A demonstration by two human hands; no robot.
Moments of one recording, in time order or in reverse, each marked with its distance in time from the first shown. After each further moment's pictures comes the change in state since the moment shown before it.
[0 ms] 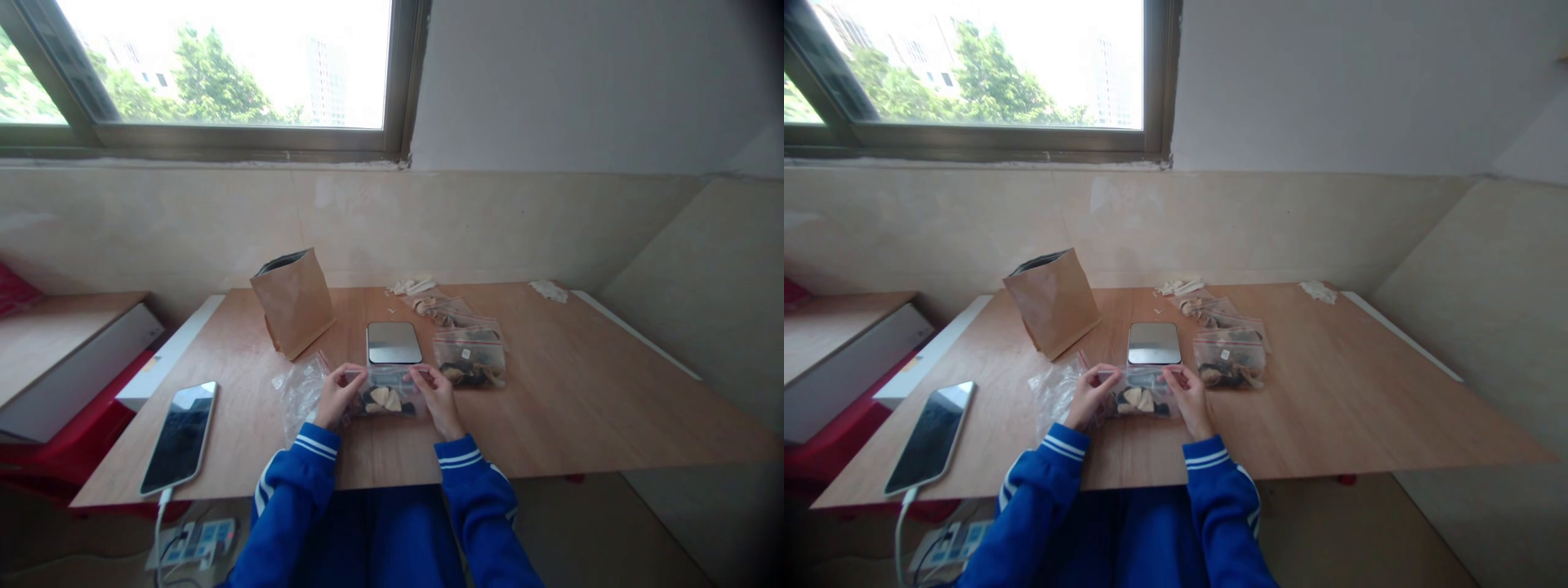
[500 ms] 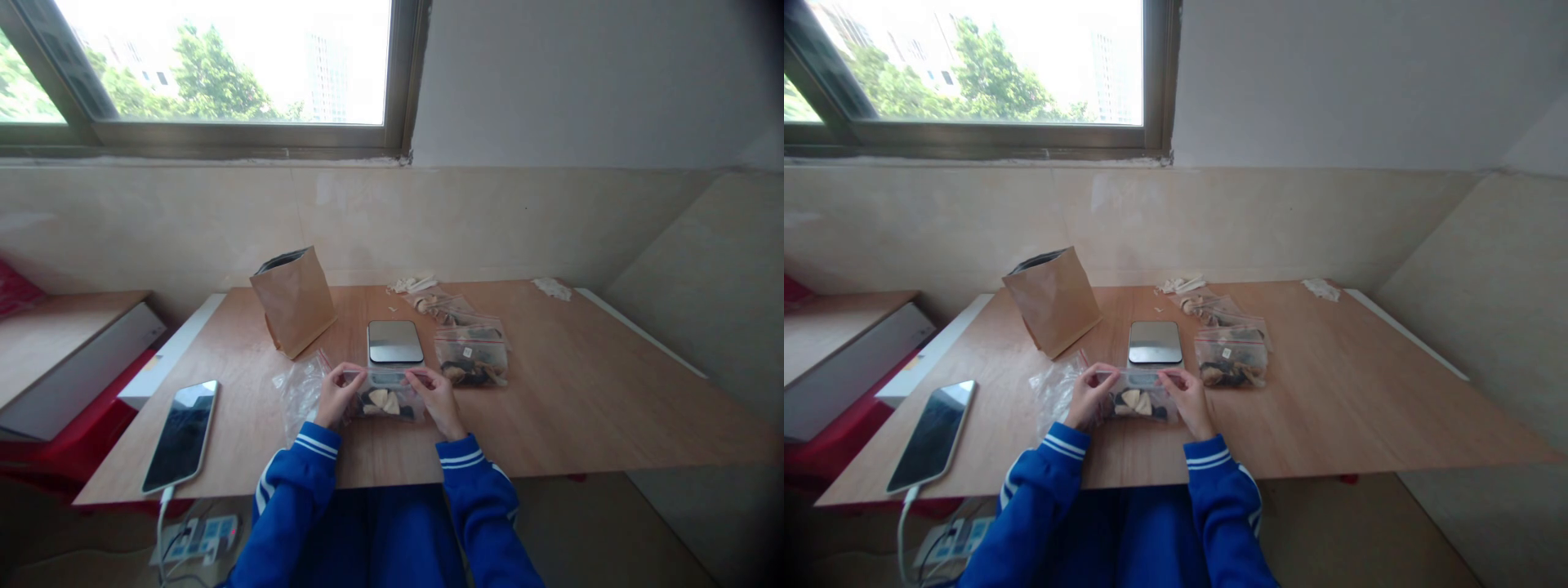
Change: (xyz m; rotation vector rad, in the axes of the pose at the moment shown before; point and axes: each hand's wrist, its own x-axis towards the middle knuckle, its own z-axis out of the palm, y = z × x) left_hand -0.001 -0.004 -0.001 0.026 0.046 0.052; right_hand -0.001 -0.003 0.002 -0.020 -0.065 0.030
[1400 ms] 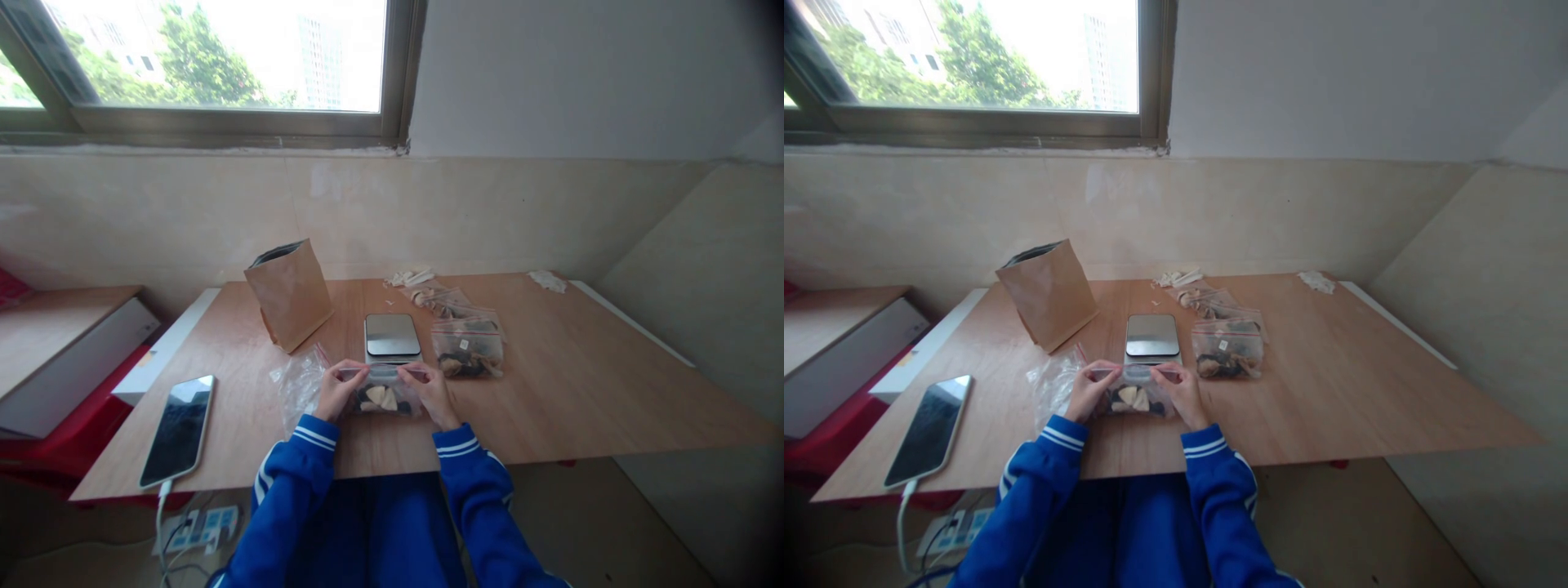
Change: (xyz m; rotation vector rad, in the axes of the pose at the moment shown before) left_hand -0.004 0.006 0.004 -0.007 -0.061 -0.087; right_hand -0.002 -0.003 0.004 -0.067 -0.047 -0.035
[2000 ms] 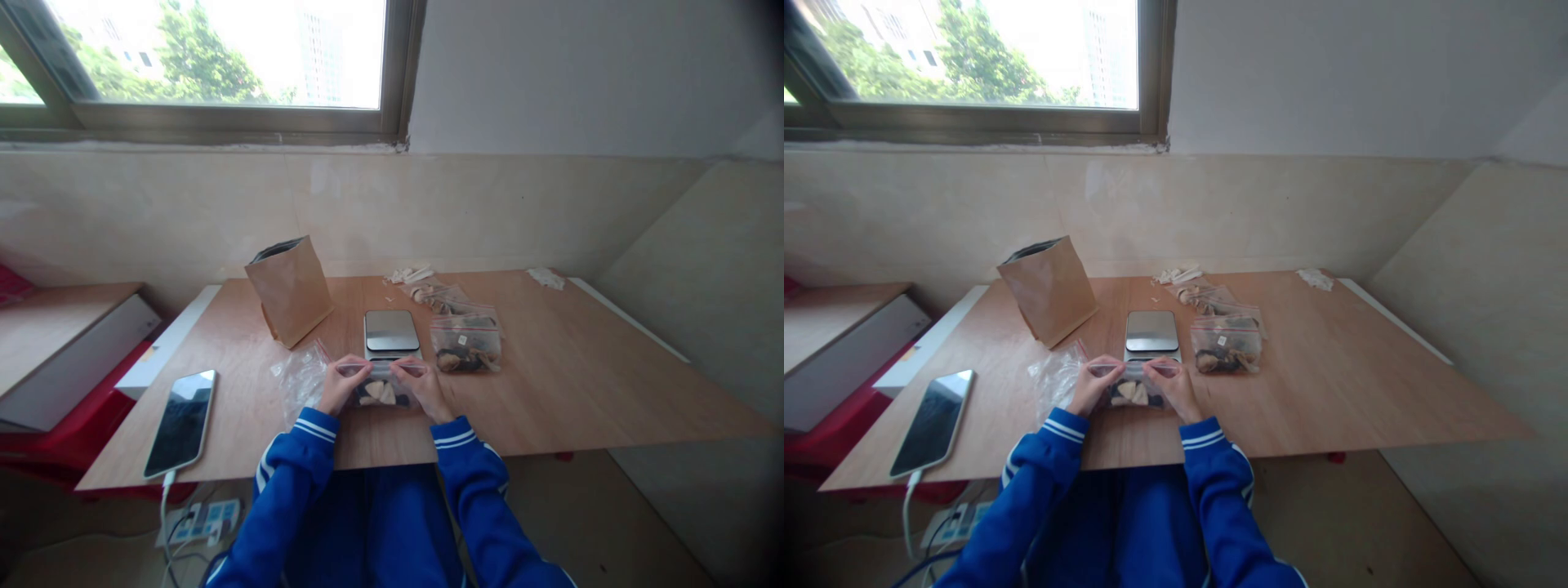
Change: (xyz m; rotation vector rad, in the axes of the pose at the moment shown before) left_hand -0.001 -0.001 0.001 0.041 -0.079 0.042; right_hand 0.001 0.005 0.008 0.042 -0.070 -0.007
